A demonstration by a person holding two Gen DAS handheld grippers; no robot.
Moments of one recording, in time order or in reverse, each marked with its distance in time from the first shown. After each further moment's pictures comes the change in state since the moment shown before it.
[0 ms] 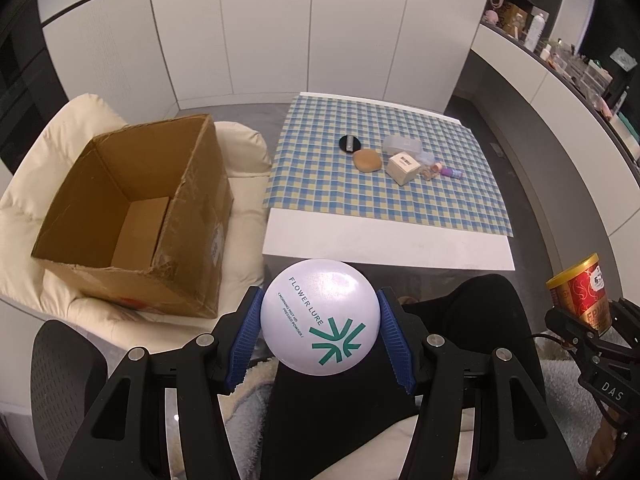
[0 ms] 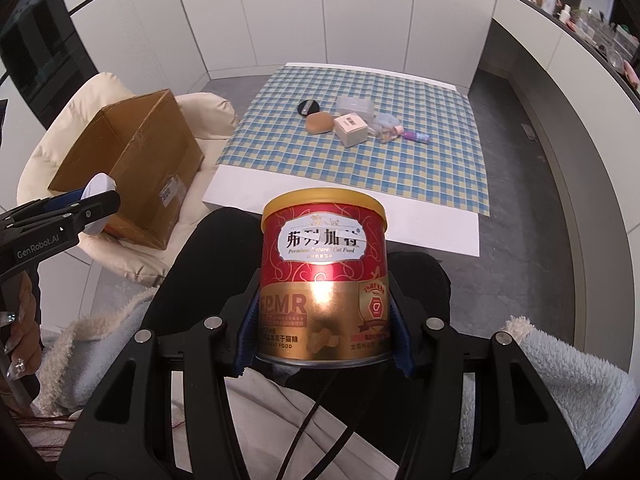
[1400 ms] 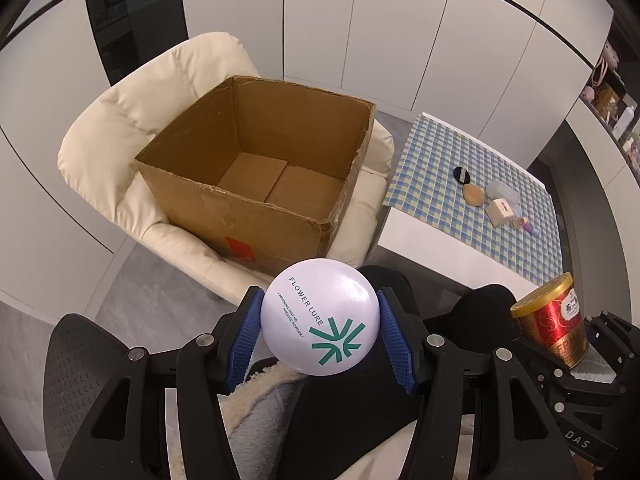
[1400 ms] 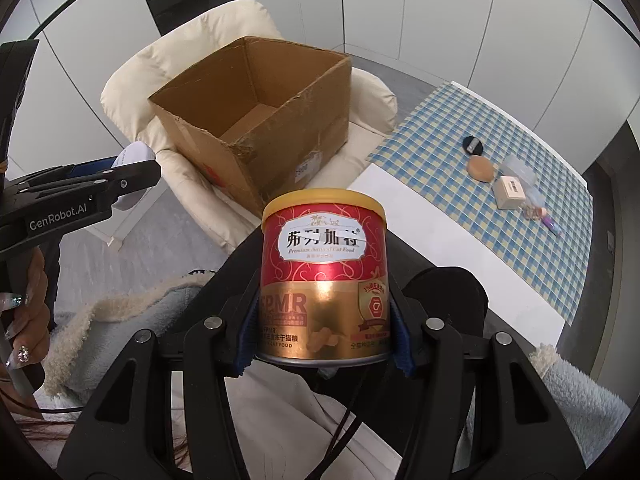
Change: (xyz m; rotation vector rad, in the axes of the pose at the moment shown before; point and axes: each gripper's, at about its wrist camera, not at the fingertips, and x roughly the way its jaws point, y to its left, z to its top) left arm -0.039 0.135 -0.047 -0.329 -0.026 0.174; right arm 0.030 0.175 0.020 -0.424 0.045 0.232
